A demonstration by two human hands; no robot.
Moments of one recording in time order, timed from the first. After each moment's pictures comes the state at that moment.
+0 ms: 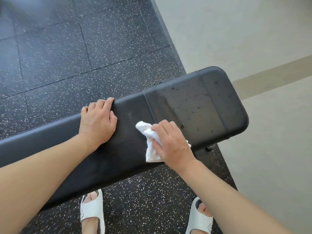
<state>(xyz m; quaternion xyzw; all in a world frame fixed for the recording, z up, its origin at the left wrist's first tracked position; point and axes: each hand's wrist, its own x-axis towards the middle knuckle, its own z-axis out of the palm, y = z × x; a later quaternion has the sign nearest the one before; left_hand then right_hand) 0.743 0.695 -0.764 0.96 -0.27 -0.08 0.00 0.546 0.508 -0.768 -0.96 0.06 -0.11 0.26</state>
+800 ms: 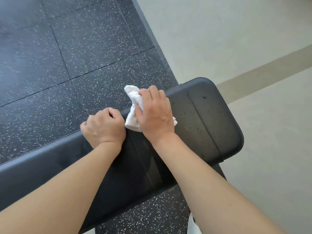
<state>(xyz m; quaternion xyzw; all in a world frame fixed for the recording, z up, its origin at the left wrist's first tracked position) 0.746 0.553 -0.781 0.99 -0.02 -0.08 0.07 0.686 0.431 -0.784 -0.94 0.22 -0.19 0.18</state>
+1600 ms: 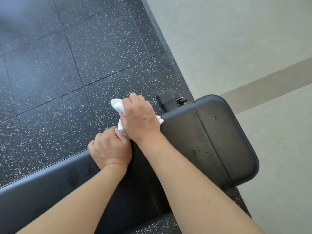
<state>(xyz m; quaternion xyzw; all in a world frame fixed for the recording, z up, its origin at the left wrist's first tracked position) 0.747 0.548 -0.782 0.99 0.02 -0.07 0.12 0.765 0.441 -0.791 -0.94 0.16 -0.15 0.26</state>
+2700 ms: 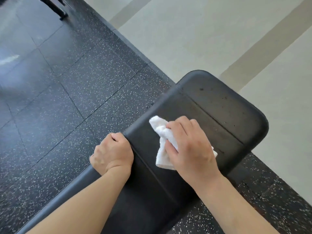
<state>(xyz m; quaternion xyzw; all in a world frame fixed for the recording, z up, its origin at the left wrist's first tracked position) 0.749 0.555 -0.786 0.99 -0.04 -0.09 0.06 0.581 0.443 -0.778 -0.89 0.30 -0.22 0.26</state>
